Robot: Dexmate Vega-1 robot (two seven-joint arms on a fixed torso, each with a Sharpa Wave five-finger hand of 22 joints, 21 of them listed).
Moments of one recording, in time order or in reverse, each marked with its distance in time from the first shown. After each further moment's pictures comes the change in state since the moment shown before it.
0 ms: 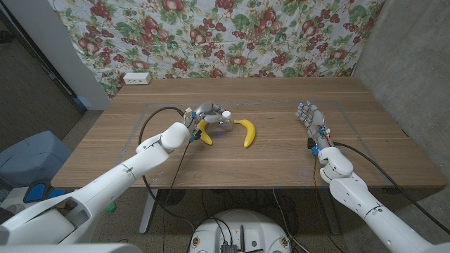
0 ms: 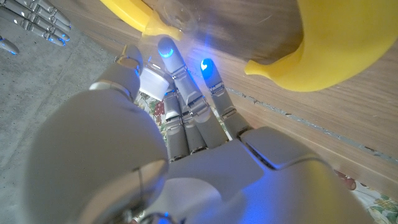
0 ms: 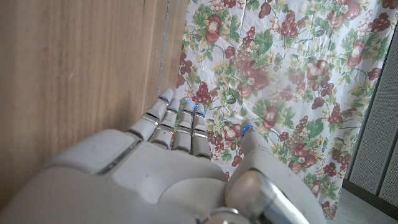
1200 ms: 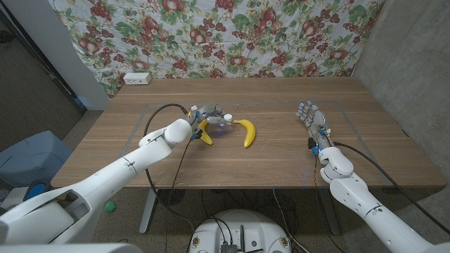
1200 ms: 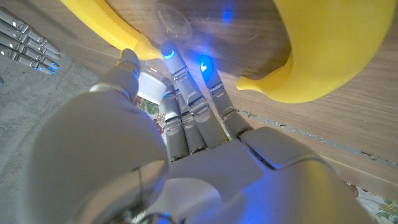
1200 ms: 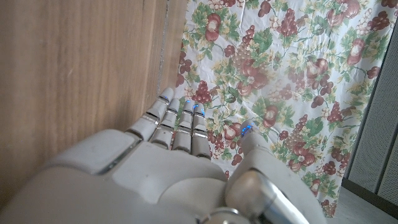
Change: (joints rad) left arm -0.057 0.026 0.057 -0.060 0.031 0.181 -0.094; left_hand -0.020 0.020 -0.045 0.045 -0.003 -0.033 -0.033 -0.022 0.000 -0.024 -0.038 -0.073 0.058 -0.101 0.036 -0.083 -0.064 -0.028 -0.003 -0.067 -0.015; right arm 0.002 0.002 0.002 0.010 0.002 0.009 0.007; right_hand 0.000 0.000 -0.004 0.004 0.000 0.000 0.000 0.000 0.000 0.000 0.000 0.000 0.000 0.000 0.000 -0.004 0.000 0.007 0.007 -0.013 0.000
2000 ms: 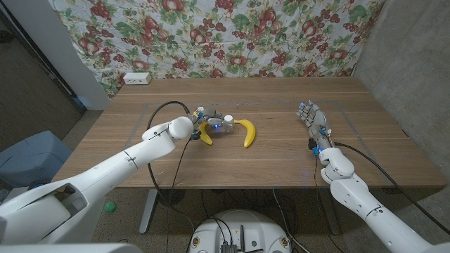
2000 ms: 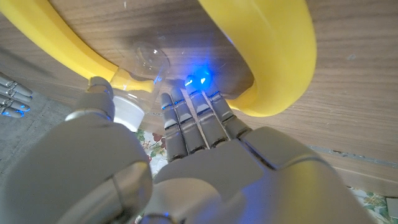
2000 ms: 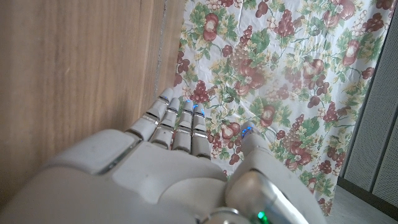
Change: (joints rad) left arm -0.047 0.037 0.056 -0.108 0.055 0.250 -0.082; left_hand -0.308 -0.092 -0.113 0.016 0.006 -0.361 -0.085 -0.004 0.010 -0.360 -0.040 -0.023 -0.096 -0.583 0.139 -0.046 -0.188 -0.178 0.026 -0.258 0.003; right arm -0.009 -0.003 0.002 -0.007 -0.006 0.013 0.002; right_hand -0.016 -0.005 -0.004 0.004 0.000 0.000 0.000 0.000 0.000 0.004 0.004 0.000 0.000 0.011 0.000 0.000 0.002 0.000 0.000 -0.008 0.000
